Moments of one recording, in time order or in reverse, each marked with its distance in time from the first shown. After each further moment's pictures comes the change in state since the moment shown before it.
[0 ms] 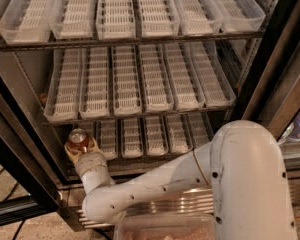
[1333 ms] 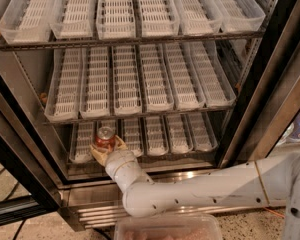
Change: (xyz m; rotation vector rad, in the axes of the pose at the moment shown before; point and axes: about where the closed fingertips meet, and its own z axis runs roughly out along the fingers) arm -0.015 -0.069 -0.053 -0.097 0.081 0.125
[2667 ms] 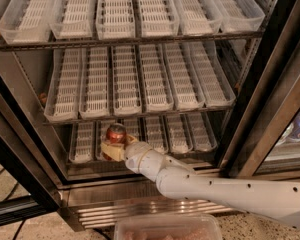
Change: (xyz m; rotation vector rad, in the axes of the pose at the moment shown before) arm -0.011 -0.024 -0.017 -0.306 0.073 0.165
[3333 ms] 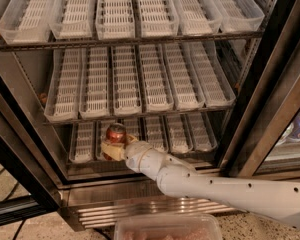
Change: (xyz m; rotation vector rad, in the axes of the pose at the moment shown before) arm 0.000 0.002 0.002 -0.014 0.013 0.000
